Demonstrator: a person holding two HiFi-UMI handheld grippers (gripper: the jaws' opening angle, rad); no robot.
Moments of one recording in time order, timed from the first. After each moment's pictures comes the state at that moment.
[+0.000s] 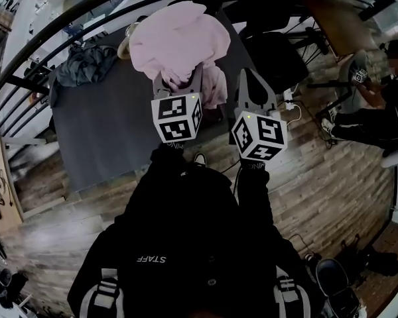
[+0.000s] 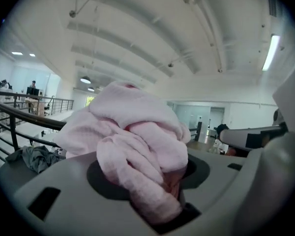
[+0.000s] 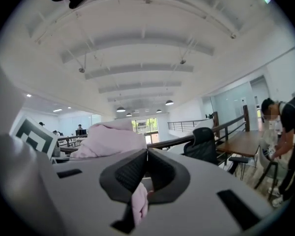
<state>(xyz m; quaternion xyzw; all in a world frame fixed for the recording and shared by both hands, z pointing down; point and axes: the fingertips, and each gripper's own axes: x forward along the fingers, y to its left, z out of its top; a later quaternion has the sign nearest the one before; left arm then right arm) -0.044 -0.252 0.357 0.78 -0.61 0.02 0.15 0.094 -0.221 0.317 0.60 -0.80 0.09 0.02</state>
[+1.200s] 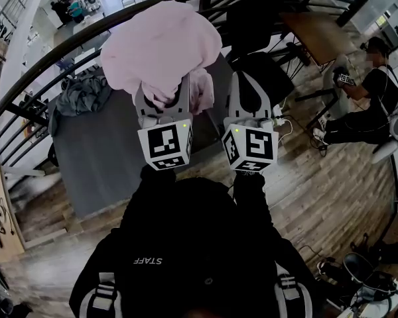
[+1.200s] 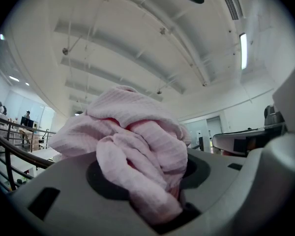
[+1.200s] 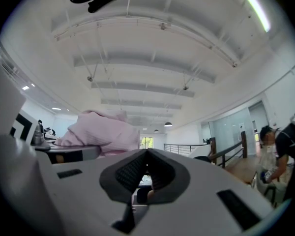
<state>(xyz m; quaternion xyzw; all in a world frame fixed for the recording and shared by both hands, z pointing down) -0.079 -0.212 0.230 0.79 -0.62 -0.06 -0.03 0.066 -0.194 0.219 0.62 -0.78 -0.04 -0.04</state>
